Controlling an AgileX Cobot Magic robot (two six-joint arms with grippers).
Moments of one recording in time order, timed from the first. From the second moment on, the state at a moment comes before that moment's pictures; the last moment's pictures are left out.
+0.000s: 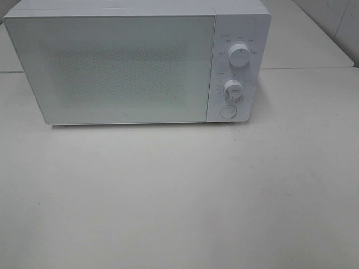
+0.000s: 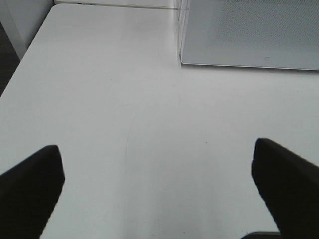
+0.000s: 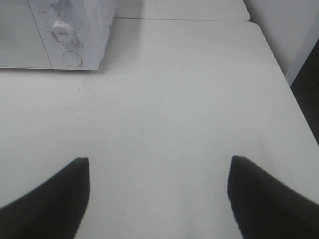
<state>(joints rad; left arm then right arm) 0.04 0.00 -0.52 -0.05 1.08 -0.02 0.05 0.00 -0.50 -0.07 1.00 0.04</state>
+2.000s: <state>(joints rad) 0.04 0.00 -0.52 -0.05 1.08 -0.02 0.05 0.84 -0.52 -0.02 -0.05 0.04</state>
